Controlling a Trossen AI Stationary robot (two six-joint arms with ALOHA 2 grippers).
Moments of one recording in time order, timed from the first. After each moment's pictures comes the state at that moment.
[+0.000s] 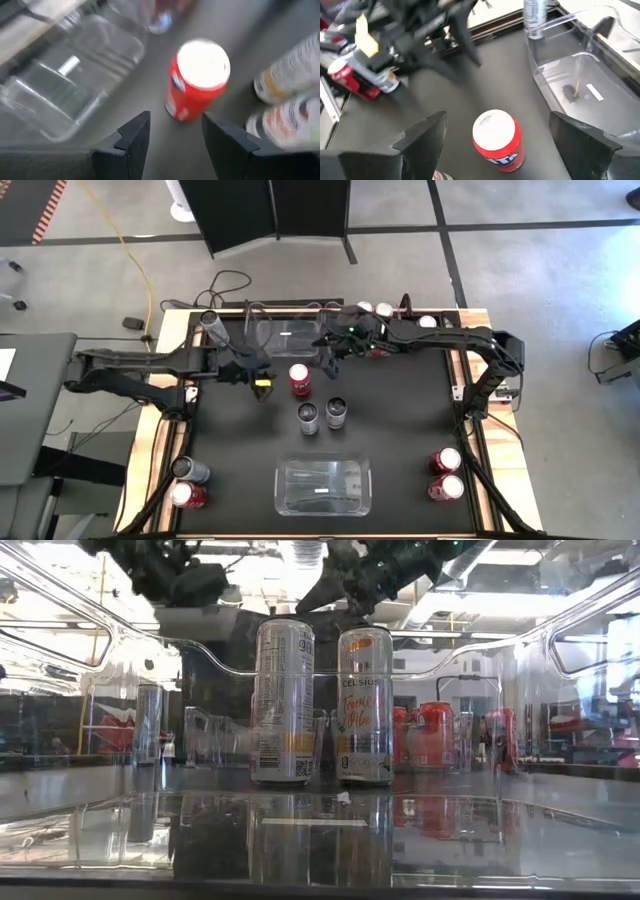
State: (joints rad) left arm 0.13 1.09 0.82 -0.50 -0.28 -0.36; right arm -0.27 1.67 1.36 -0.20 -0.18 0.22
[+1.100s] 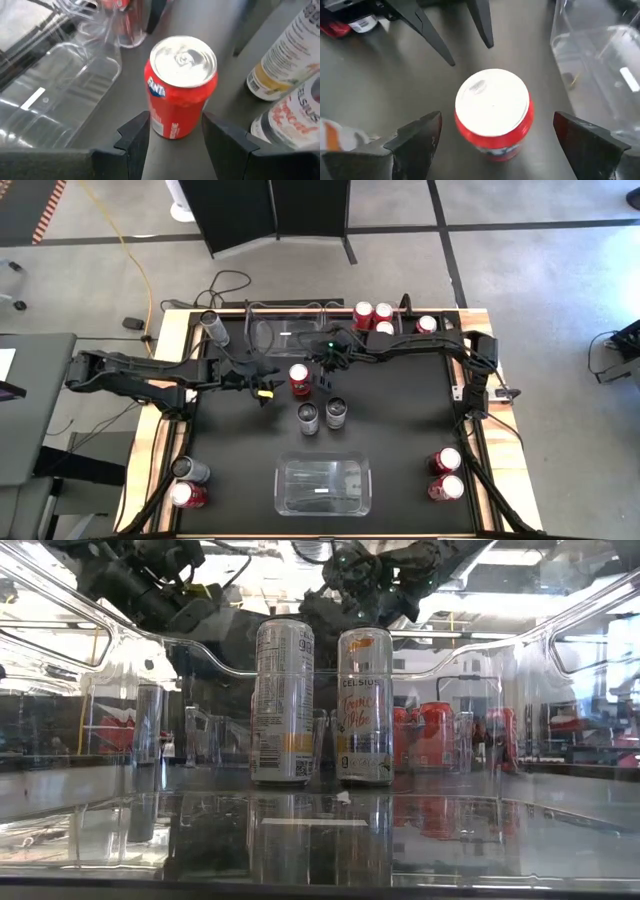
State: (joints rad) left arm 0.14 1.11 0.58 -0.05 -0.24 -0.16; right arm -0.24 1.89 1.36 -0.14 -0.20 -0.01
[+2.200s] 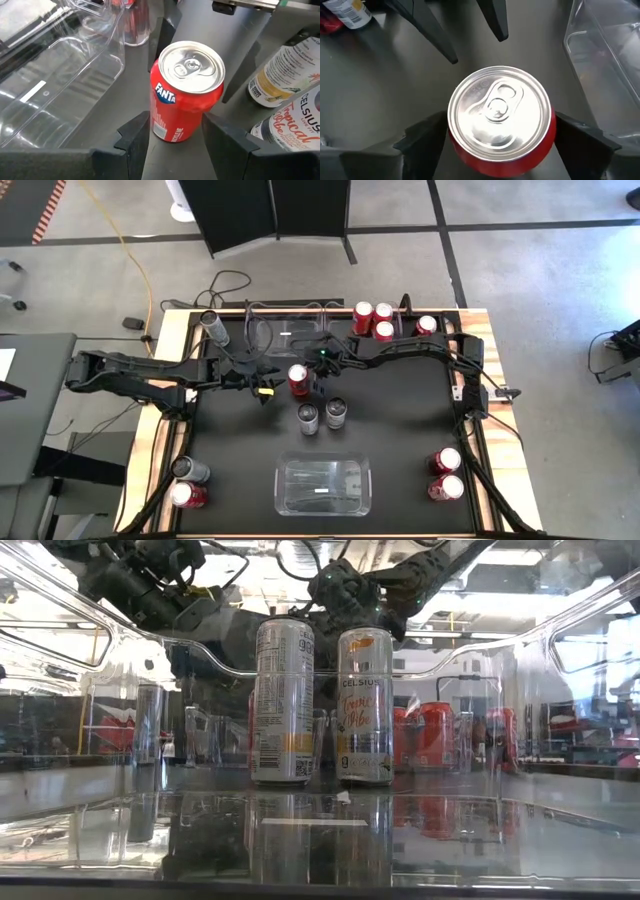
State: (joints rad) left arm 0.15 1.11 0.58 -0.05 -0.24 -0.22; right arm -0.22 1.98 1.38 -0.06 -0.21 0.01
